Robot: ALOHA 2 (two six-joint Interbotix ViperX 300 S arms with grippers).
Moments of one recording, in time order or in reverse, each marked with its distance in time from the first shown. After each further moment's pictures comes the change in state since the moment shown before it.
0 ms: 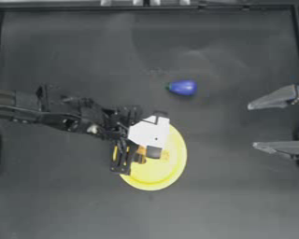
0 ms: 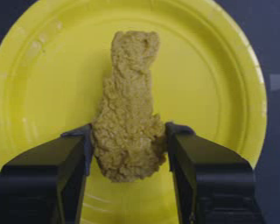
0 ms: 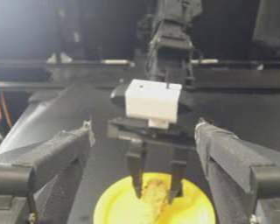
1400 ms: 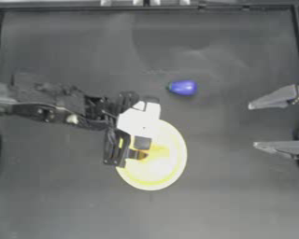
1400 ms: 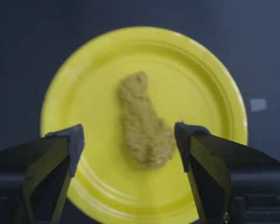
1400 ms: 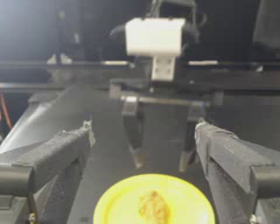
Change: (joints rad) left arm 0.034 -0.190 0.017 0.034 0.011 0.002; right arm 0.000 -0.005 0.002 -0.002 0.000 -0.003
